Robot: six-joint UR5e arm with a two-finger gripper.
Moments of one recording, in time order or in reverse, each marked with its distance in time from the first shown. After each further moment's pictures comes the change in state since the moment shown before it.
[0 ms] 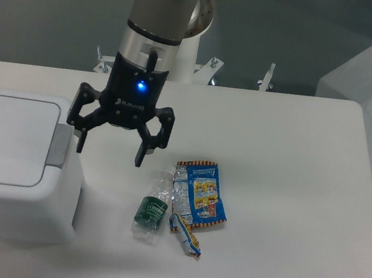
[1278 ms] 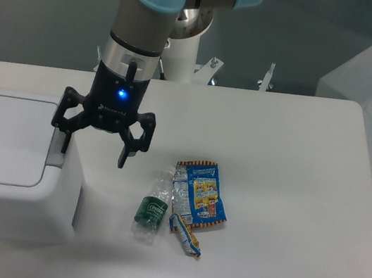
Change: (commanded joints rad) arm -0.026 -0.008 -0.034 0.031 0.000 0.002
